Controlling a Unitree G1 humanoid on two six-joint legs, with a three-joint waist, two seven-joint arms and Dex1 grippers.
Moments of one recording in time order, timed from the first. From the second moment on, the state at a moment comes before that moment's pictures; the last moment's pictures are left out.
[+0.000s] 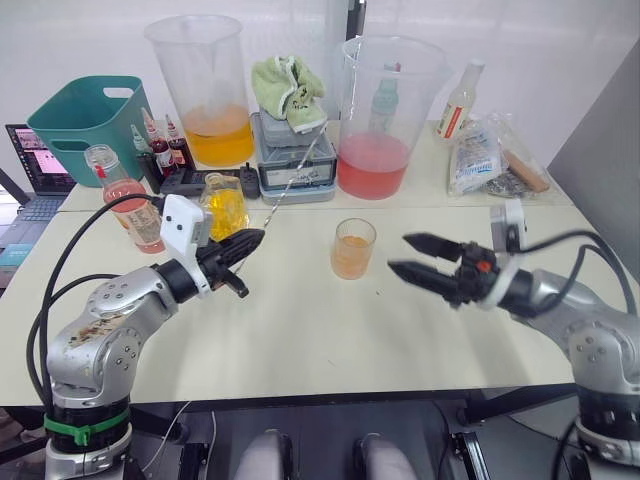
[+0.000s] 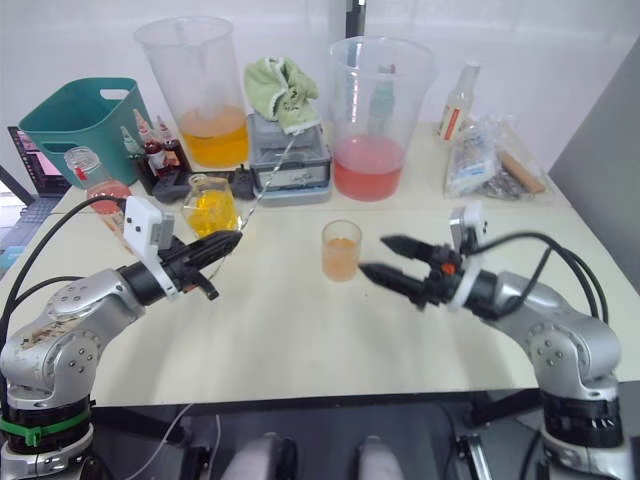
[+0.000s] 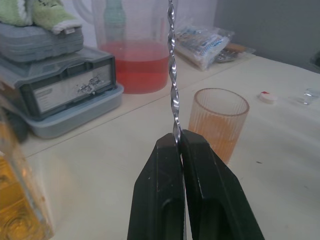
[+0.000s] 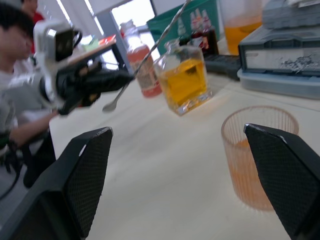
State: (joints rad) left arm -0.34 0.53 0.19 -0.50 -0.59 0.79 -0.57; right arm -0.44 -0.57 -0.23 -0.30 1.01 0.87 0.63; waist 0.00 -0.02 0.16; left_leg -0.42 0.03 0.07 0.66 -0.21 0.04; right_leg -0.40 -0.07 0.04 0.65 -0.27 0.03
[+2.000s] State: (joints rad) left arm -0.42 0.59 0.13 -0.45 -0.58 0.75 -0.62; right arm -0.80 -0.31 -0.28 -0.02 1.22 0.84 0.09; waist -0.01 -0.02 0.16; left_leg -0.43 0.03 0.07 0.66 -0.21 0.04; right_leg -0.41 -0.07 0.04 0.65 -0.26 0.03
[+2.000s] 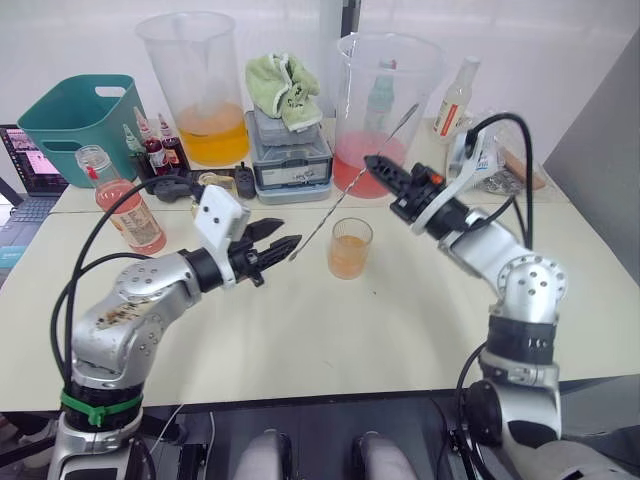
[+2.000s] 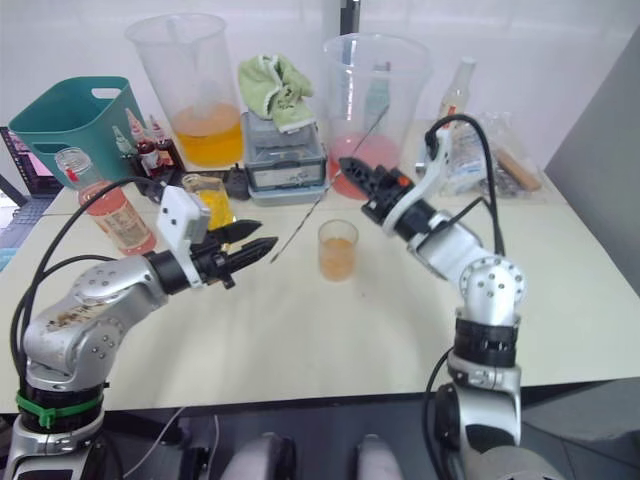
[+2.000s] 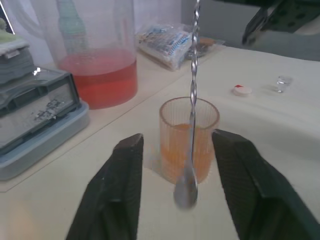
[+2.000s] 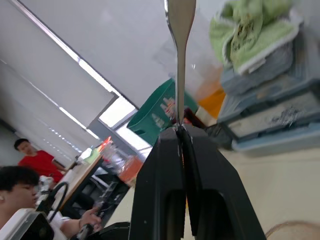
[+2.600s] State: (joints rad) left arm -0.35 0.66 0.17 -0.39 -0.58 0.66 -0.75; right arm -0.92 -0.60 -0.16 0.06 0.81 0.73 0.55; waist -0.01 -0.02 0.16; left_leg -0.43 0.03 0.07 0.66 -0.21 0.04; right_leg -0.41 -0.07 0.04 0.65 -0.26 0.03
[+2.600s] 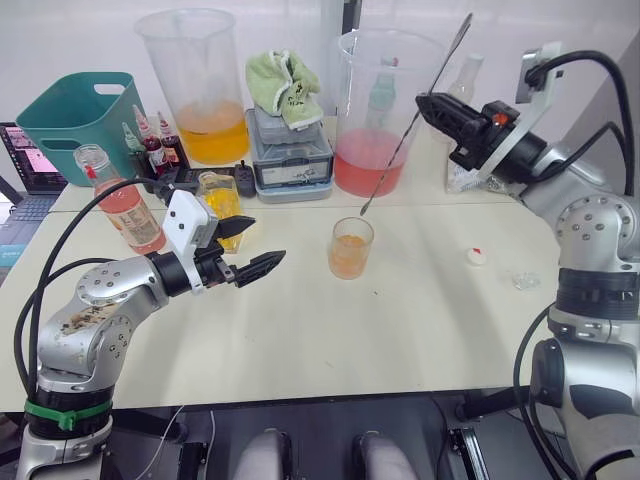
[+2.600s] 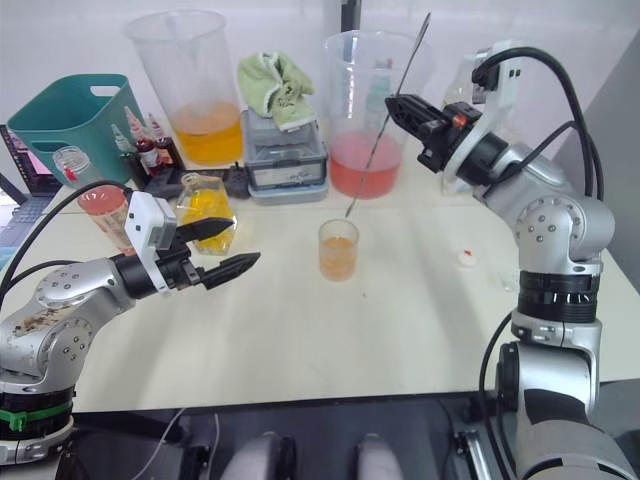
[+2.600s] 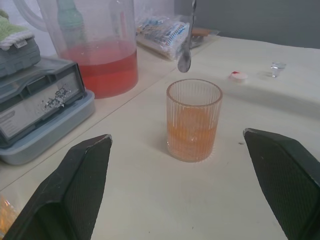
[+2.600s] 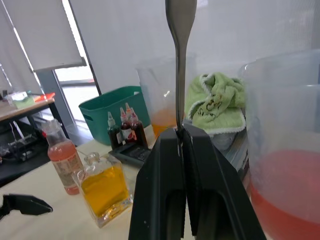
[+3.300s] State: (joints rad) left arm -0.34 0.67 0.13 -0.39 -0.53 0.65 -0.75; right arm -0.84 -0.49 0.07 0.02 0.47 0.53 0.67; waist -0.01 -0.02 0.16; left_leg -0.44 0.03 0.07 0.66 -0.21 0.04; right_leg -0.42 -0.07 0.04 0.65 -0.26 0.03
